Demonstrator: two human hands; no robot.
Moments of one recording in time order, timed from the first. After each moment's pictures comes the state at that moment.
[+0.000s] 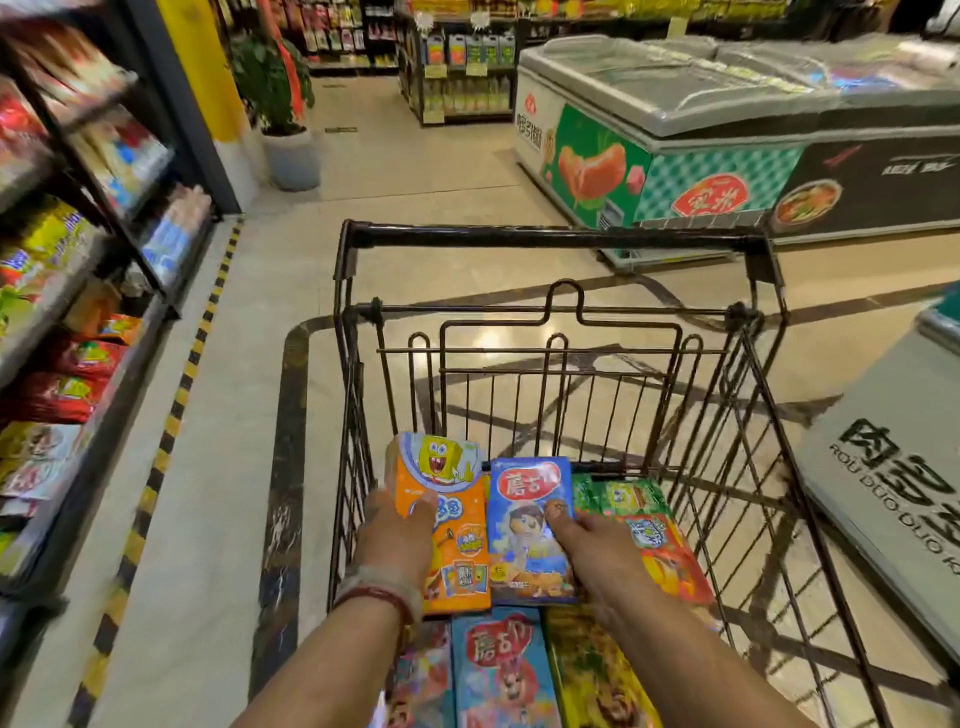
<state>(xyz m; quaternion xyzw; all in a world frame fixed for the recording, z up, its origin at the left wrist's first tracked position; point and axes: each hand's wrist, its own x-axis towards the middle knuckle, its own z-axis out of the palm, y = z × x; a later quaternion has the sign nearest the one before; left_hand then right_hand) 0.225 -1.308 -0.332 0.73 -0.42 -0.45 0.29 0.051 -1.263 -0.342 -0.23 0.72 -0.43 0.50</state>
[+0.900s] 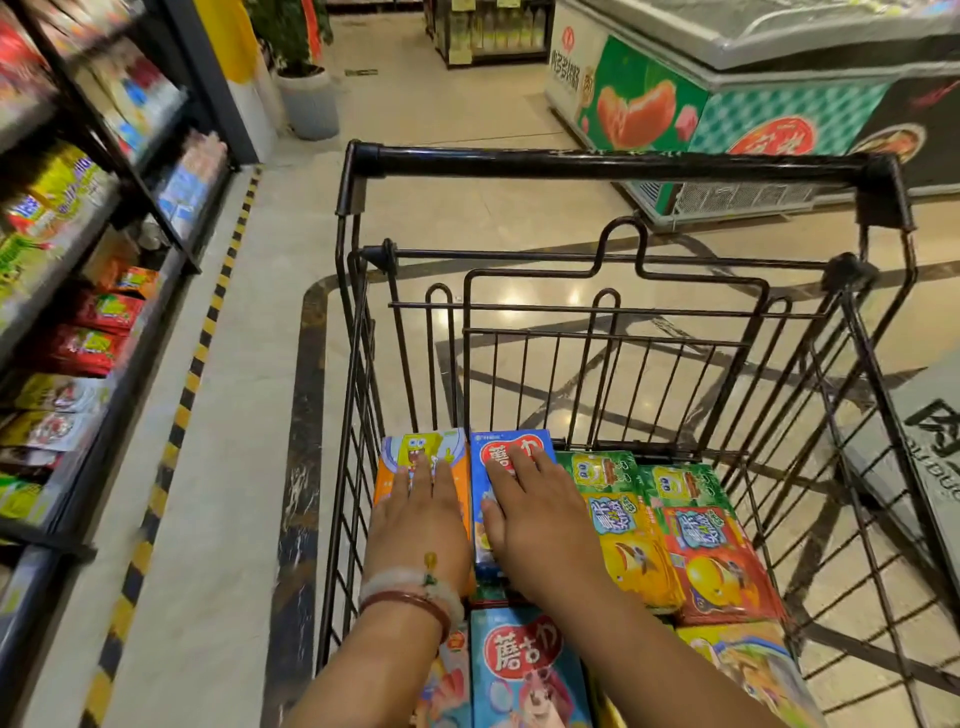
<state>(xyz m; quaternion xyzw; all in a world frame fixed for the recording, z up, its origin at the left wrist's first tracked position) 0.221 -1.334 -0.376 0.66 -0.73 -0.17 -0.09 0.100 -1.318 -0.406 -0.71 0.69 -0.05 0.08</state>
